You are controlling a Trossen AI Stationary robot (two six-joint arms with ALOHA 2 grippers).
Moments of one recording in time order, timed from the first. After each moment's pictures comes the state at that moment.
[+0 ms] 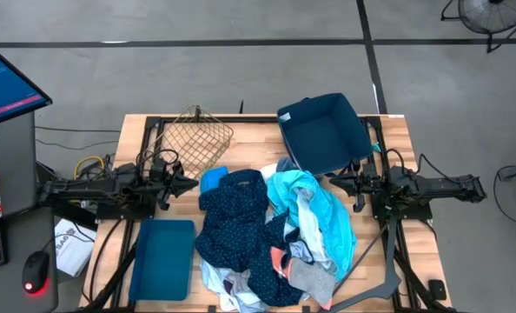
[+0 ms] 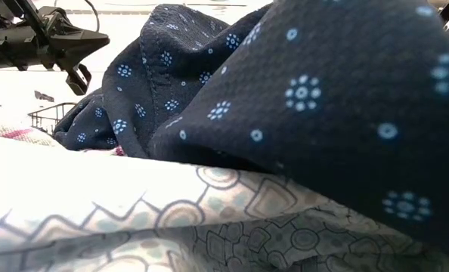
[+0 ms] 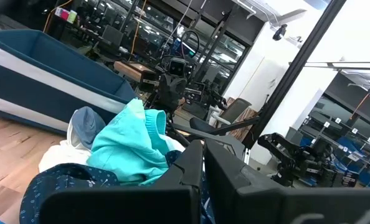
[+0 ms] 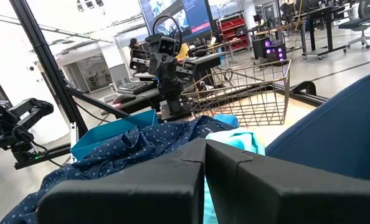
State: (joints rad) left arm 0.04 0.13 0.01 0.27 0.01 -0.51; right arm 0.06 0.01 0.00 0.04 0.18 0.28
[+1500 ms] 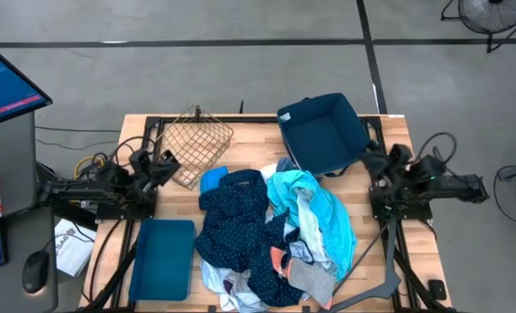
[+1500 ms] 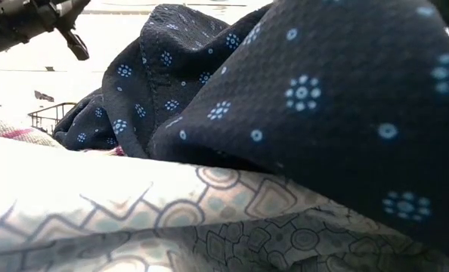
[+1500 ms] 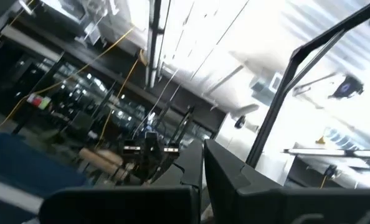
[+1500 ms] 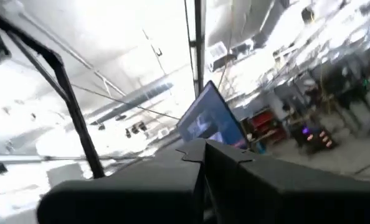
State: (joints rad) left arm 0.04 0.13 0.01 0.70 -0.07 -0.56; right arm 0.05 0.07 0.18 0.44 0.21 0.38
